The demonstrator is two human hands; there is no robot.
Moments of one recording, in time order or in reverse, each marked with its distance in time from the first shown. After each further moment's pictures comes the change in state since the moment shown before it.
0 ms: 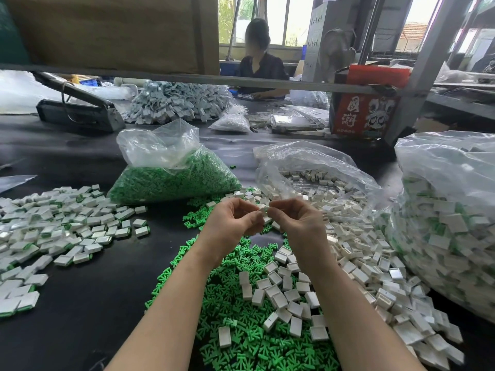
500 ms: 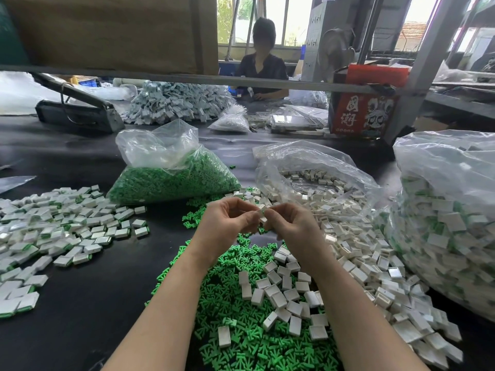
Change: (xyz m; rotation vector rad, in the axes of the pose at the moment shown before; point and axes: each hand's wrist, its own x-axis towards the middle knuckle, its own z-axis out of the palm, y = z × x) left_hand -0.002 0.002 -0.004 0.039 0.022 0.075; right_hand 0.002 0.002 -0.003 -0.180 -0.153 0.055
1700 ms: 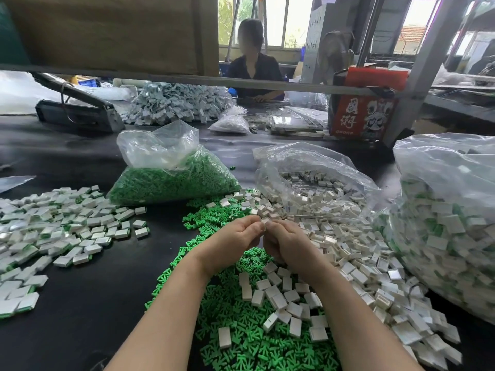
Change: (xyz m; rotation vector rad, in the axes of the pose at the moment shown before) left_hand -0.006 -0.007 0.005 0.103 -0.368 -0.126; right_hand -0.005 0.005 0.007 0.076 -0.248 0.115
